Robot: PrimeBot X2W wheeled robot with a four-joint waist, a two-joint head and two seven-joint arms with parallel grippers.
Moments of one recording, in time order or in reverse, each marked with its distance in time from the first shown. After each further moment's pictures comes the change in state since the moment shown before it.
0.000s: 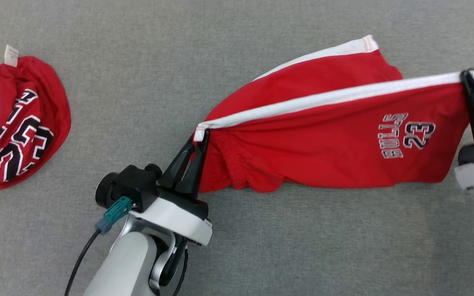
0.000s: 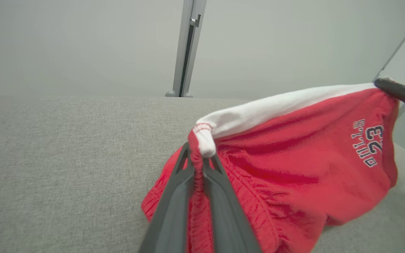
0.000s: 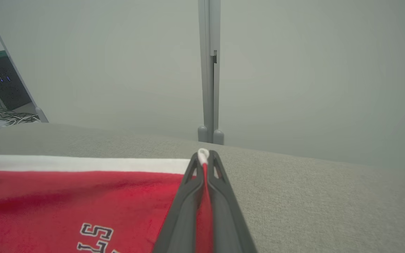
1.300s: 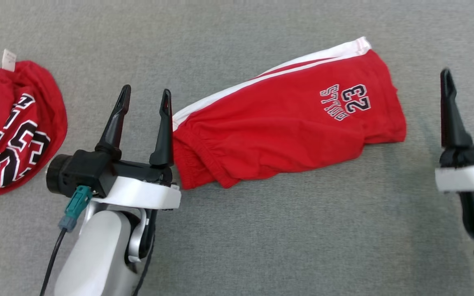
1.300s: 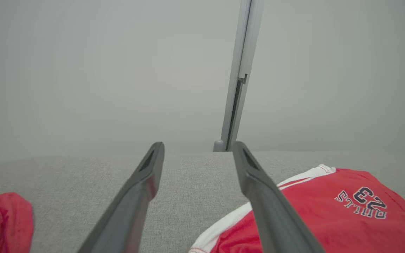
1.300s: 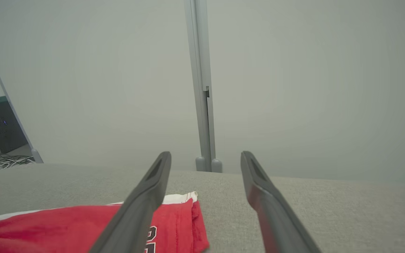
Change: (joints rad) left arm -0.085 0.011 0.099 0.001 0.054 0.138 -0.114; right arm -0.070 0.106 0.003 0.107 -0.047 -0.001 -0.201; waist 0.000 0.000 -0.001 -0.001
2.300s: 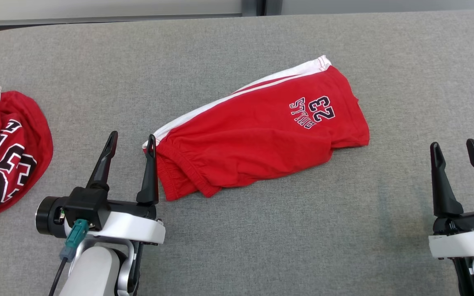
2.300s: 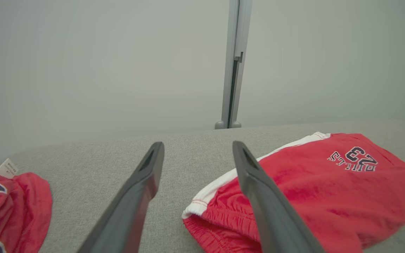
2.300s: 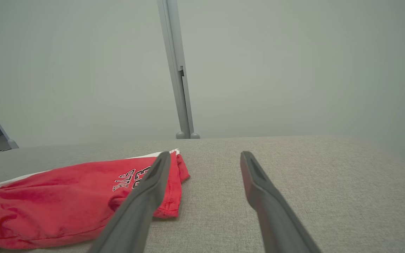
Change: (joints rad) left arm 0.145 0.044 0.042 0.023 0.074 0.007 0.000; right arm 0.344 0.120 -0.120 -0.214 -0.082 0.000 0.100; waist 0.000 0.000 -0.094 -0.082
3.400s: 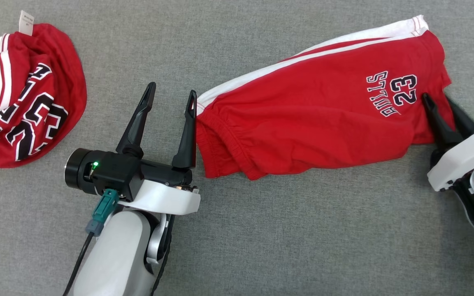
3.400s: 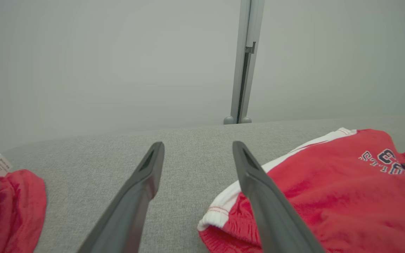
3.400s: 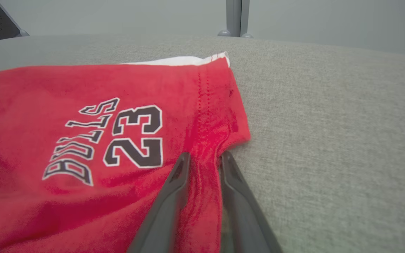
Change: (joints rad) left arm -0.151 -0.079 -0.075 -0.039 0.035 -0.022 -0.002; right arm -0.390 -0.163 0.163 0.306 0.077 0.001 0.312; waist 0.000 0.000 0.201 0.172
